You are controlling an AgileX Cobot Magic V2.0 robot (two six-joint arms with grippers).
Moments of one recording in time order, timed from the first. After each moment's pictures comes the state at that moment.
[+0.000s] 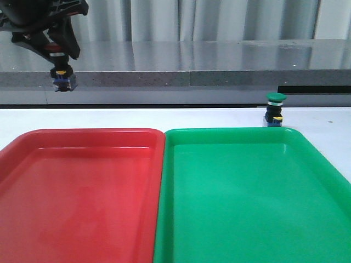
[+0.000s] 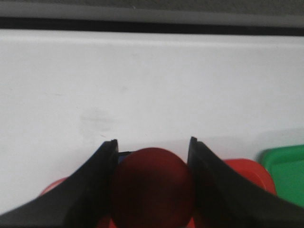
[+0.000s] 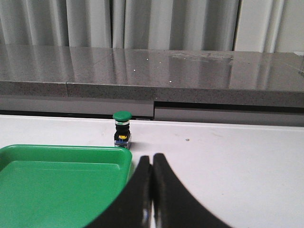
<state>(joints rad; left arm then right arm) -0.21 1.79 -1.46 -0.25 0.61 -0.04 0.04 -0.01 0.03 -0.07 0.02 0.09</state>
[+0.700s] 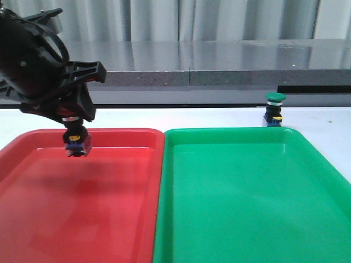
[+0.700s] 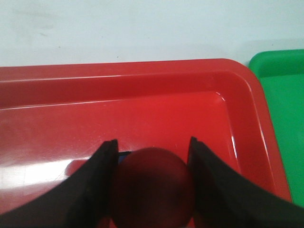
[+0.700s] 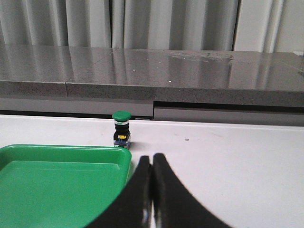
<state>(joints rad) -0.36 1.68 -1.00 -0.34 0.26 -0.04 0.04 -0.01 0.03 -0.07 0.02 0.09</state>
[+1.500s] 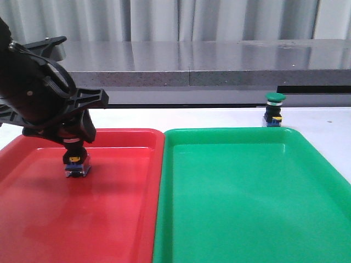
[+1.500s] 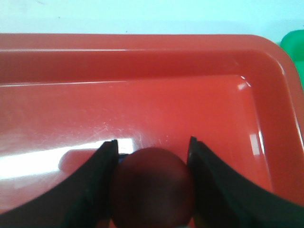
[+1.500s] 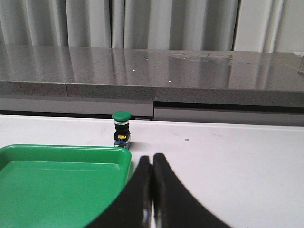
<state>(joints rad) -0.37 1.75 -0.95 -0.35 0.17 -0.04 0.04 -0.01 0.03 -0.07 0.02 0.09</state>
